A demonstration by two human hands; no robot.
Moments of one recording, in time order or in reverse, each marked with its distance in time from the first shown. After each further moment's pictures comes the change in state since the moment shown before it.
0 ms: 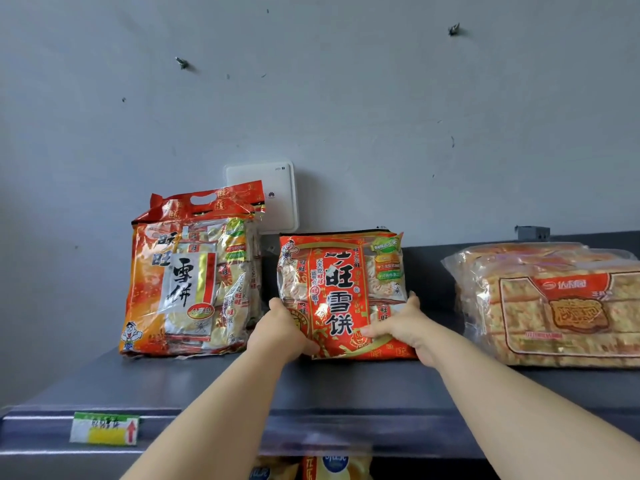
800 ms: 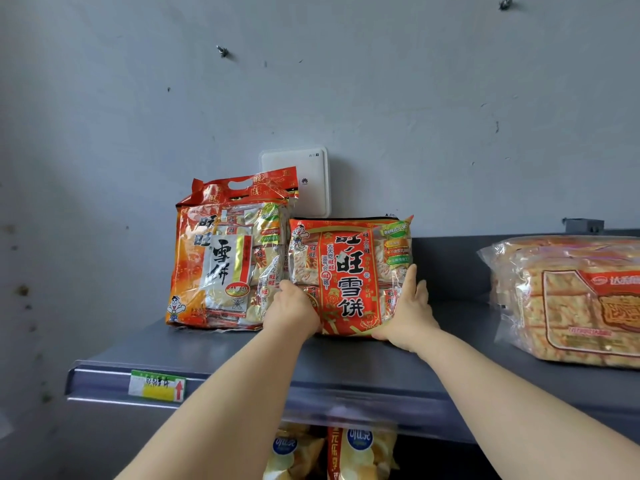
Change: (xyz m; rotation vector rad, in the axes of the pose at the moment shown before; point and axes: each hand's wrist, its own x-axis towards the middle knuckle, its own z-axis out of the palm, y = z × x) left_hand -0.002 -0.012 -0.013 0.056 0.162 -0.108; right_hand -0.012 -0.003 0.047 -0.635 0.154 -0.234
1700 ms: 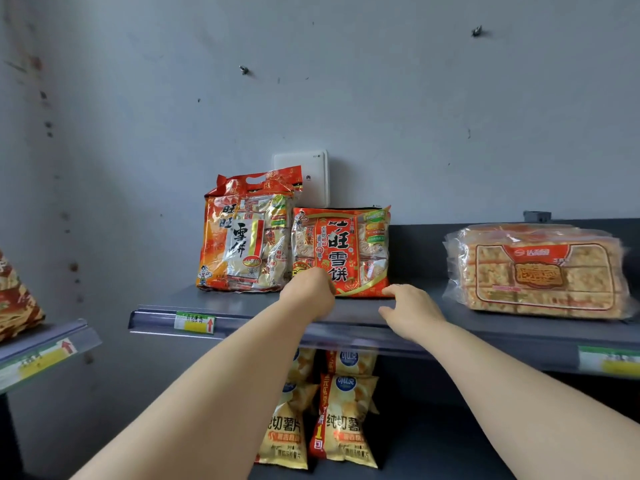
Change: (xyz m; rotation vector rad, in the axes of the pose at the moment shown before) left_hand -0.130 0.009 -0.030 0.157 -0.032 0.360; right_hand -0.114 0.029 -0.056 -0.183 -0.040 -0.214
